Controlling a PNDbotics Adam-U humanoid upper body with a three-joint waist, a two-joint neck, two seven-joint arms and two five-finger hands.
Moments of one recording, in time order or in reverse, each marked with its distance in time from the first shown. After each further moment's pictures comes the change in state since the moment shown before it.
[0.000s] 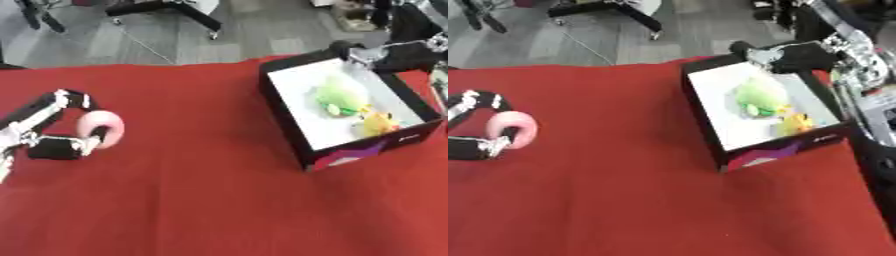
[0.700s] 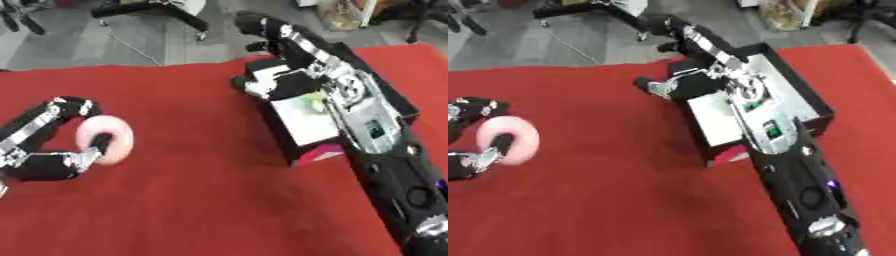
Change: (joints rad) left arm 0.023 -0.061 -0.033 -0.151 0.243 0.029 0.015; right arm -0.005 0.152 0.056 0.056 0.143 -0.006 0.058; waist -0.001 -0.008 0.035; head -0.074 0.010
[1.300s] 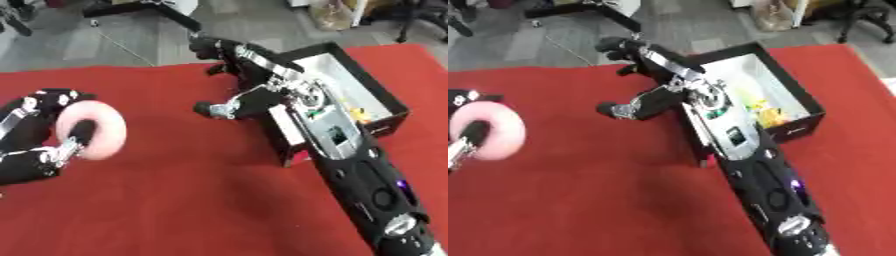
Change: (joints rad) left arm -0.003 -0.037 -0.003 -0.027 0.137 -0.061 0.047; right arm -0.015 0.027 0.068 -0.023 -0.079 0.065 0.079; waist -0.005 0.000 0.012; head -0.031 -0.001
